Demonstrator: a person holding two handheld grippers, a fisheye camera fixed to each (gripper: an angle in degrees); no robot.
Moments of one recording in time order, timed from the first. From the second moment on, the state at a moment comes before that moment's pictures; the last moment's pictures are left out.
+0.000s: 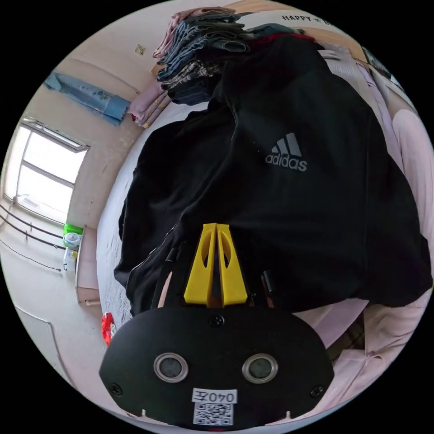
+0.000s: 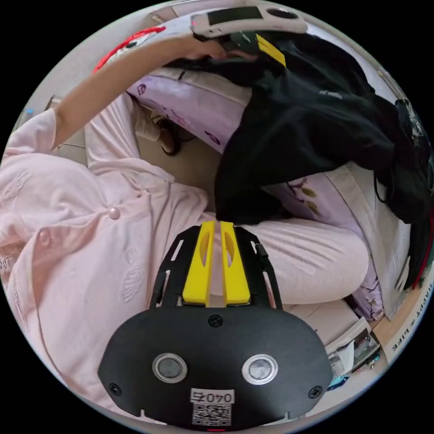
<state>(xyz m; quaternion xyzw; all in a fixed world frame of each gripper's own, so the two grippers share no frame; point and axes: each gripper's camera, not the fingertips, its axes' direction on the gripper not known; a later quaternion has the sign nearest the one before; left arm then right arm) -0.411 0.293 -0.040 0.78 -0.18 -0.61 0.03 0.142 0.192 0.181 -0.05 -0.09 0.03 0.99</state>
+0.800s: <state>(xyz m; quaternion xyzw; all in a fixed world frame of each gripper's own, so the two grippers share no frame) -0.482 0.269 0.198 0.68 0.06 -0.73 0.03 0.354 0.114 0.064 0.27 0.05 0.17 0.95</state>
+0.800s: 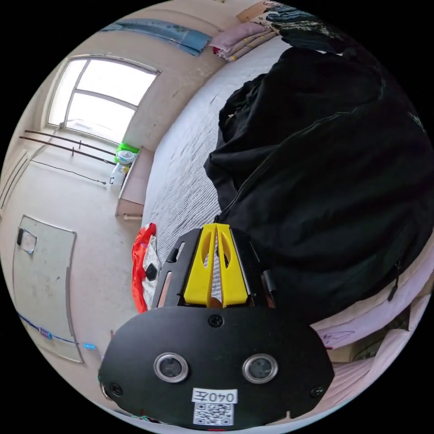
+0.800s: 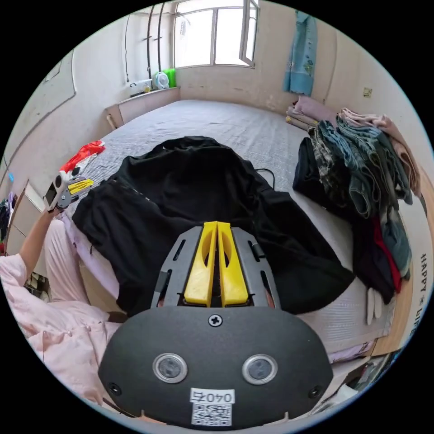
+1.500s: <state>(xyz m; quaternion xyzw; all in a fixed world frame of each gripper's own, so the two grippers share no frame) -0.556 0.443 0.437 0.79 0.10 -0.60 -0.09 0.526 0.037 0.059 0.19 0.08 0.23 0.95</state>
